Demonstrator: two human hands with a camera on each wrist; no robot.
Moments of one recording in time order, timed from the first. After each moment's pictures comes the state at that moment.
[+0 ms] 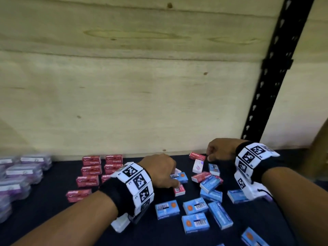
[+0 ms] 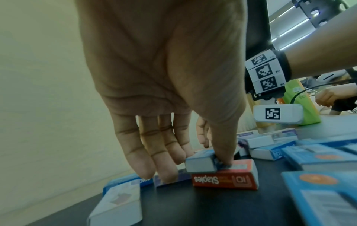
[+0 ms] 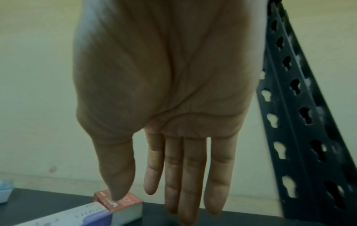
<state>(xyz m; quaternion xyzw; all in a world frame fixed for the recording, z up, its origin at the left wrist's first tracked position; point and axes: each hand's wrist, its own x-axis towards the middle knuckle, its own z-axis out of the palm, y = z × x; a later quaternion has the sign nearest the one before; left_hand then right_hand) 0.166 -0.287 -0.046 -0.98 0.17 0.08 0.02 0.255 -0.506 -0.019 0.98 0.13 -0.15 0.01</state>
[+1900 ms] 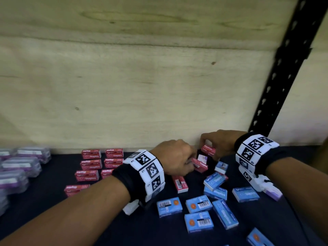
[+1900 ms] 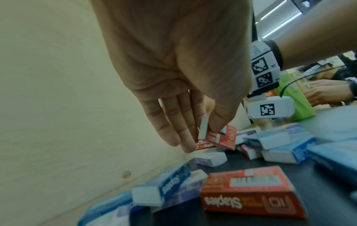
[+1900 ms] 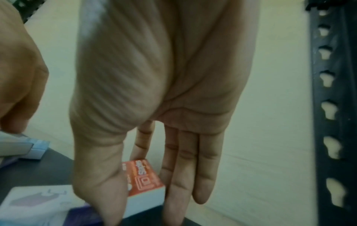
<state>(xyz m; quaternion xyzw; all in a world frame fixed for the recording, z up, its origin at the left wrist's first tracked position) 0.186 -0.303 -0.041 -0.95 0.30 -0.03 -0.06 0.266 -0.487 -0.016 0.97 0.19 -0.15 0.09</state>
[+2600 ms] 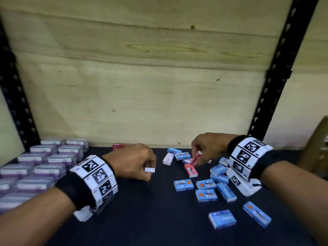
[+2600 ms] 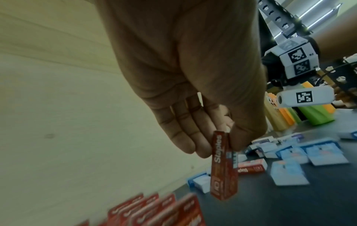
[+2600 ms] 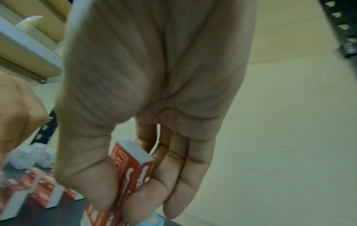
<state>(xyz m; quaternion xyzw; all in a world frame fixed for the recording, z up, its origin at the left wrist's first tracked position) 0.062 -0.178 -0.020 -0.97 0.23 0.00 -0.08 0.154 -0.425 0.020 0.95 0.28 -0.14 0.02</state>
